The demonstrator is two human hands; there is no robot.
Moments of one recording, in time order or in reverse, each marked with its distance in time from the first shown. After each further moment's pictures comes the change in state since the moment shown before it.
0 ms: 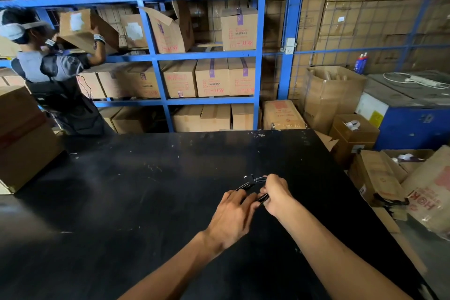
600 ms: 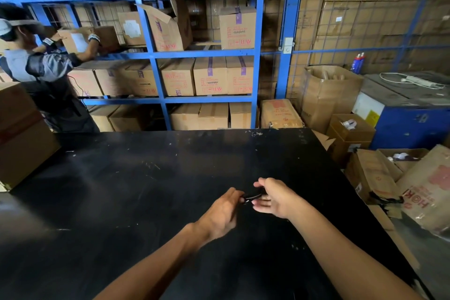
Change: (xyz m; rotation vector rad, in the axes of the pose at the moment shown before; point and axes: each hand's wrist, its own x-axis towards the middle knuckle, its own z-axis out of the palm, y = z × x) left_hand -0.003 -0.024 -0.004 -0.325 -0.273 -0.156; right_hand -0.002 -0.003 -0.025 -0.352 -0.218 0.115
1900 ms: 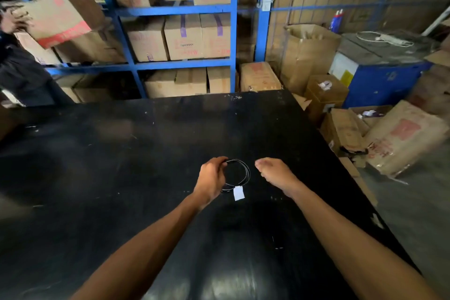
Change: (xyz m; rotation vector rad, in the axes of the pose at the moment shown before) left_hand 0.008 0.006 0.053 -0.245 0.253 -0.325; right_hand 0.027 0.072 -0.066 -0.602 0.139 -0.305
